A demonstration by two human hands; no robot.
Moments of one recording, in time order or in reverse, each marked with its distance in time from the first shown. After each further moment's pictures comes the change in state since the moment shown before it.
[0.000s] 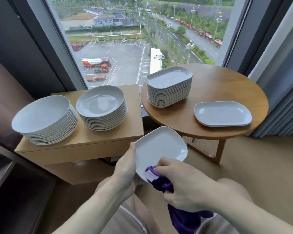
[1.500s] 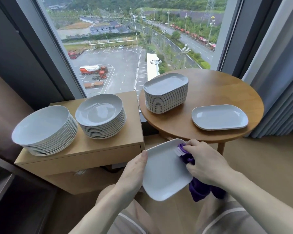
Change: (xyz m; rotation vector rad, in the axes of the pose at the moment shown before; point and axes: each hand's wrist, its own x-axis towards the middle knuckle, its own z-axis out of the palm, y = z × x) left_hand -0.008 0.007 0.001 0.379 -0.202 0.244; right_hand 0.003 0.069 -0.022 -0.151 0.218 0.403
